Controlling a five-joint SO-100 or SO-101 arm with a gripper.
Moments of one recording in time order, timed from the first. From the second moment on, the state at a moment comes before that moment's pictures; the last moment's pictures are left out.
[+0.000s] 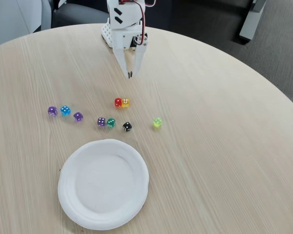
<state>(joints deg) -7.3 179.2 170.3 71.2 8.9</state>
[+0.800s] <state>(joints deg) -7.3 179.2 170.3 71.2 8.9</state>
